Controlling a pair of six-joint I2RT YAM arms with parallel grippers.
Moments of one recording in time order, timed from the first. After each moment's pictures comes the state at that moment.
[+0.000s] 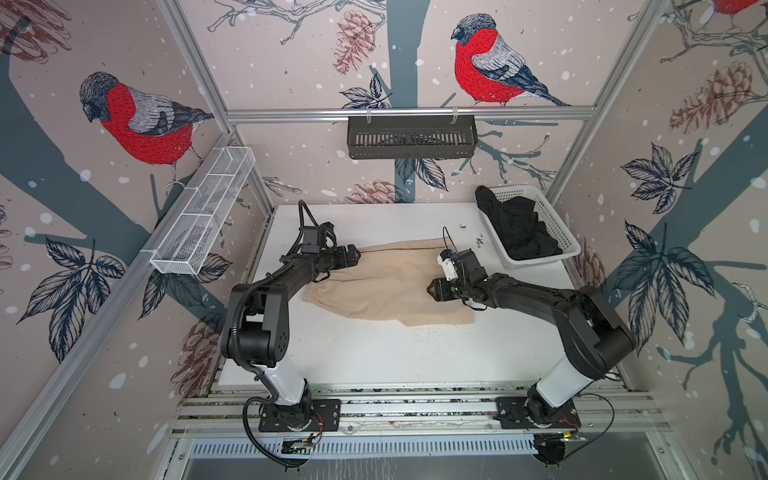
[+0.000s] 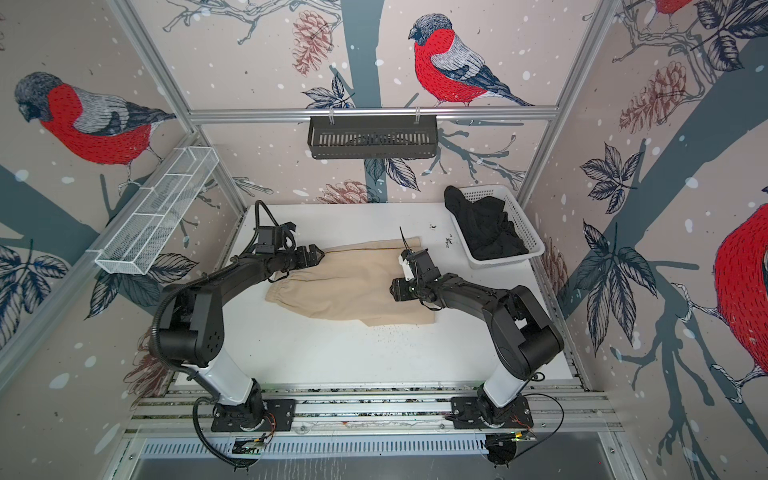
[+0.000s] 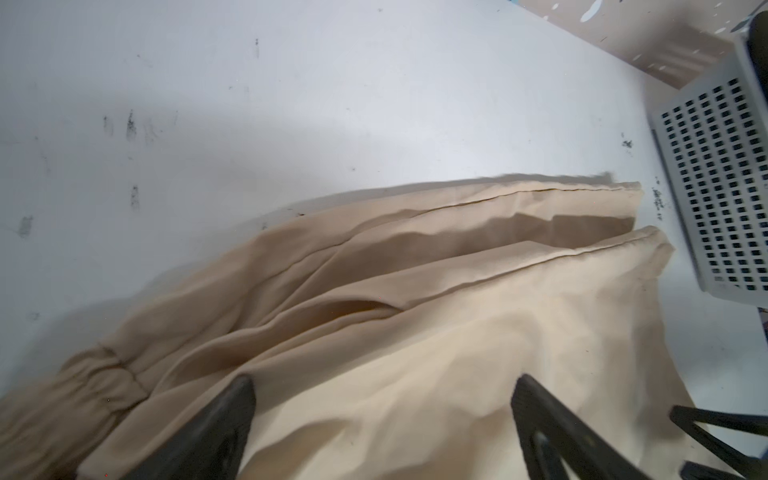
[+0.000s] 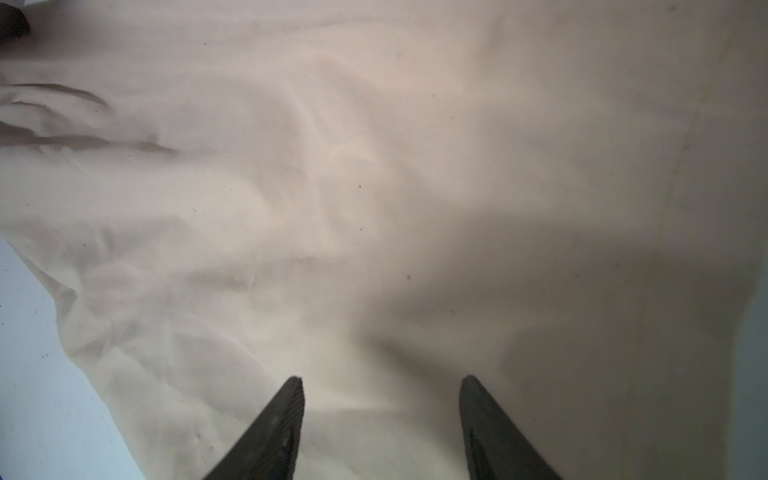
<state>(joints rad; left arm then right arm) -0.07 1.73 1.05 -0.16 0.36 -0.26 0.57 1.62 0.85 -0.12 -0.19 0.34</state>
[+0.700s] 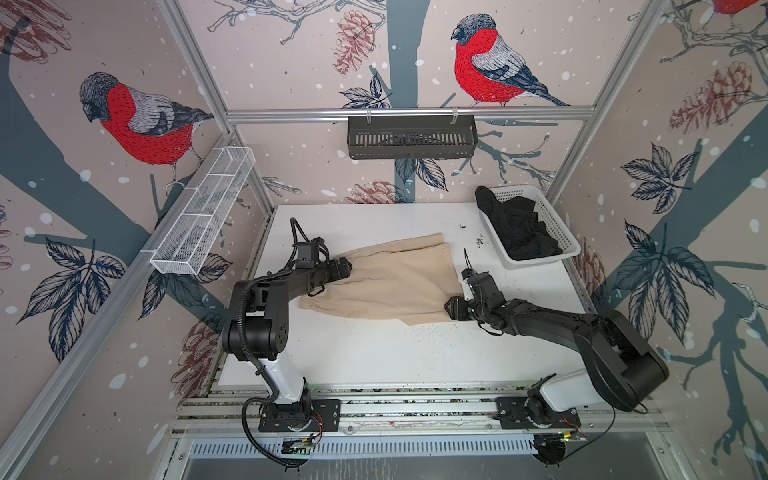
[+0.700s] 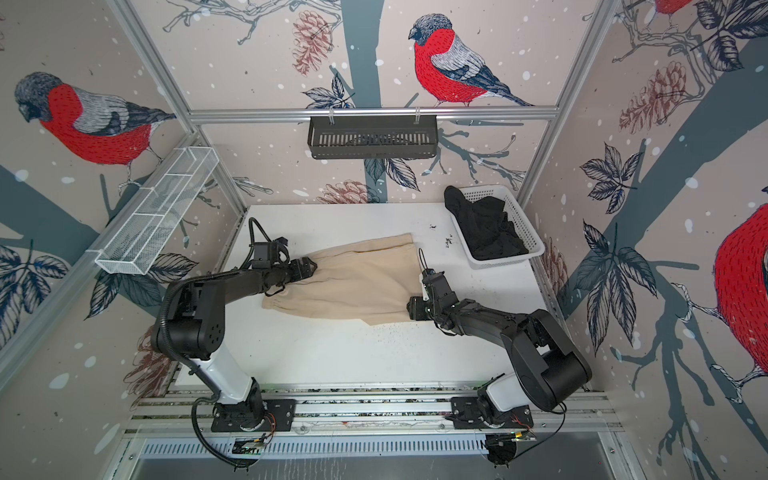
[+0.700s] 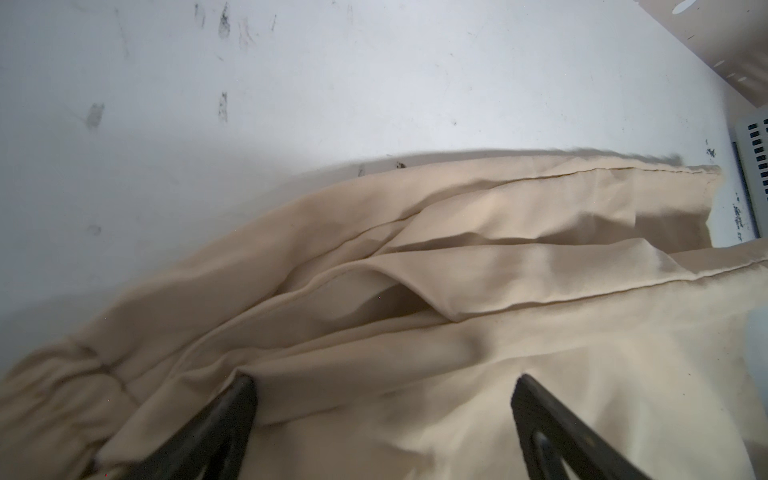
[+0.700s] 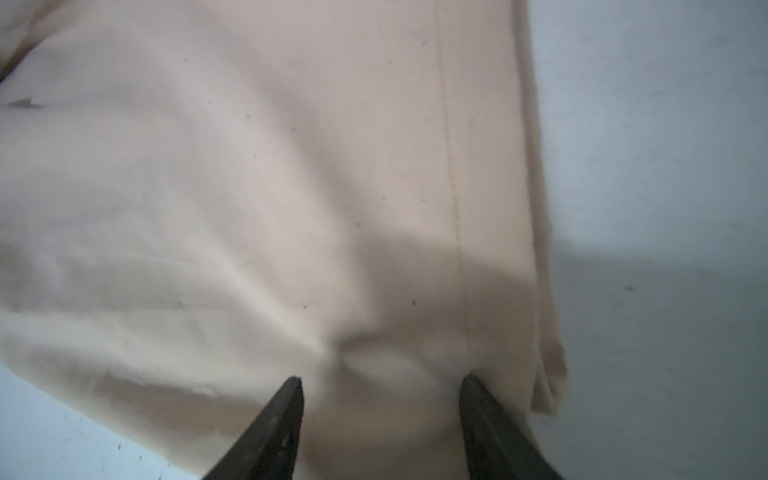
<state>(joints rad) -0.01 1.73 0.87 0.00 0.34 -0.32 0.49 1.44 0.55 -0.03 -0.13 0.45</state>
